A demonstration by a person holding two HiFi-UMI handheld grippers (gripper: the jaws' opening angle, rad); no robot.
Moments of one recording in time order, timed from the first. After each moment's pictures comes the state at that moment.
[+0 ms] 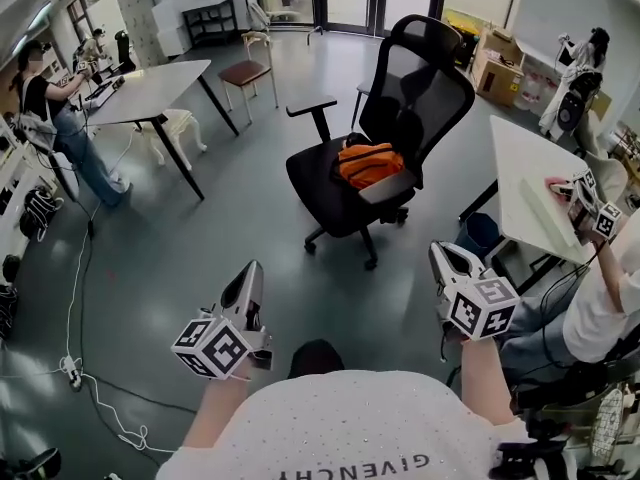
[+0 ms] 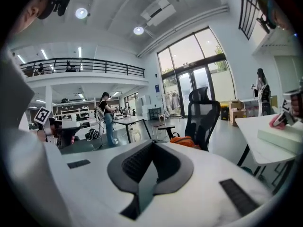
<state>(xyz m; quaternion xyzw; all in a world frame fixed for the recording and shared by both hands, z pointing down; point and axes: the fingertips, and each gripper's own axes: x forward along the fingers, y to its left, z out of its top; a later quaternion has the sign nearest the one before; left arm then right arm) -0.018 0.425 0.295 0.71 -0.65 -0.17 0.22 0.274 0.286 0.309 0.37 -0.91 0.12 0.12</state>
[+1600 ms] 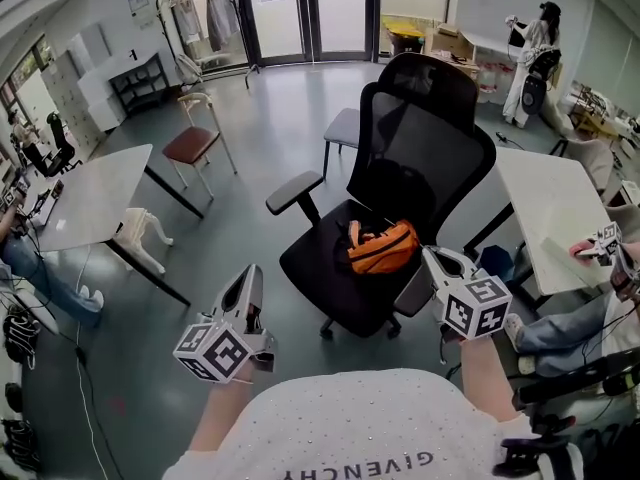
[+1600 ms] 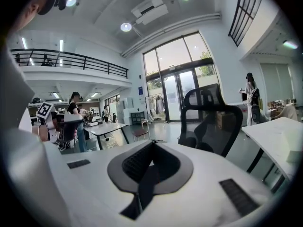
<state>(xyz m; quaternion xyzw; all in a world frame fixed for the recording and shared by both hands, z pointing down) -0.223 0.000 0.280 0.80 -0.55 -0.15 0.20 0.085 -0.054 0.319 0.48 -0.86 0.12 0.10</state>
